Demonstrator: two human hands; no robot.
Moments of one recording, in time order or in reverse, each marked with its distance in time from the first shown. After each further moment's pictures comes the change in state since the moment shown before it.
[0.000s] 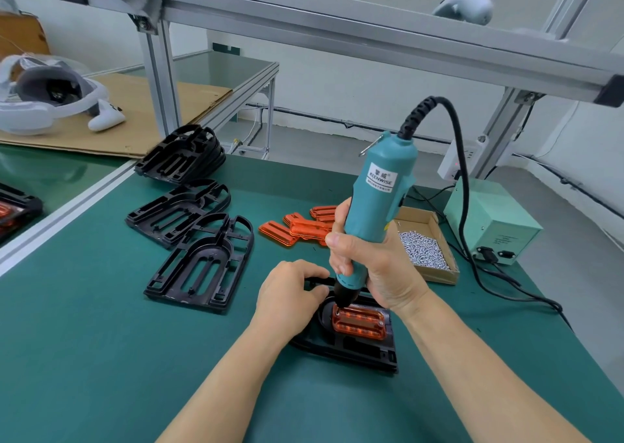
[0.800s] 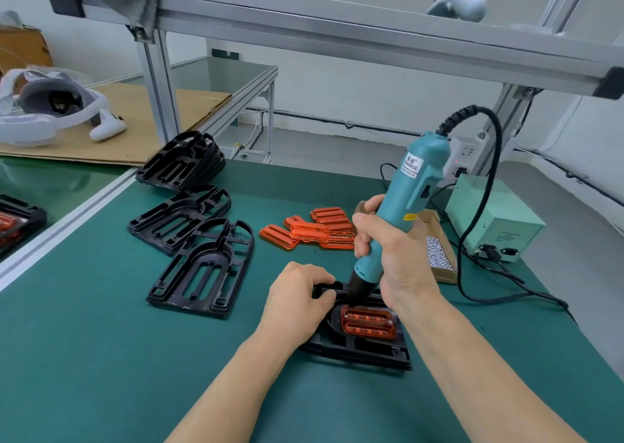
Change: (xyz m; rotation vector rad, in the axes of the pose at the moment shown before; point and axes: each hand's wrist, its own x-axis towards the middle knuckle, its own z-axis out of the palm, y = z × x) left_hand 0.001 0.001 0.008 0.060 -0.015 0.076; right_hand 0.002 -0.006 -0.002 -0.025 0.554 0.036
